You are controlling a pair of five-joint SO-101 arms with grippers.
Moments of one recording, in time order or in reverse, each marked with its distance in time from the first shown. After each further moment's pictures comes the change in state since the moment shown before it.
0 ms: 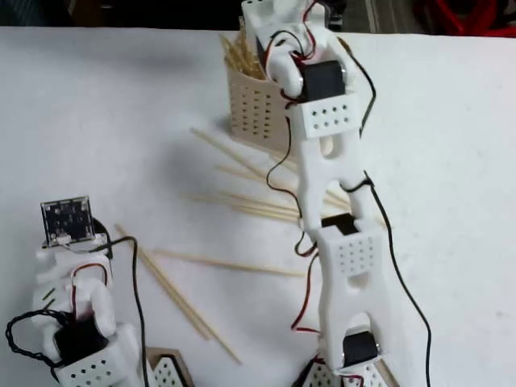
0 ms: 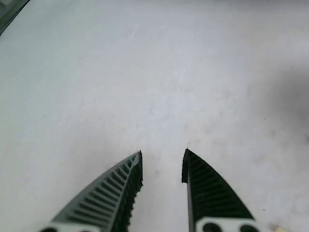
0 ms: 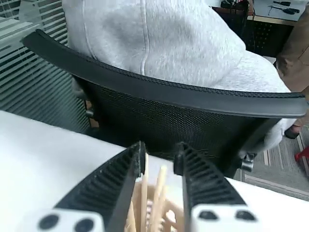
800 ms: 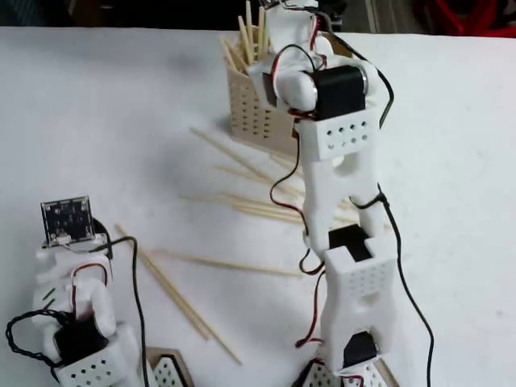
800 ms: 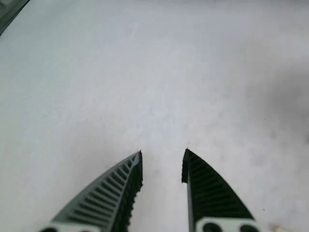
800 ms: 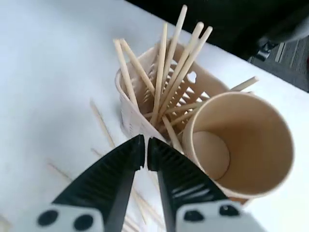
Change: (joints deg) left arm 0.0 0.0 0.0 0.0 0.0; right arm -2.0 -12.1 3.9 37.3 7.8
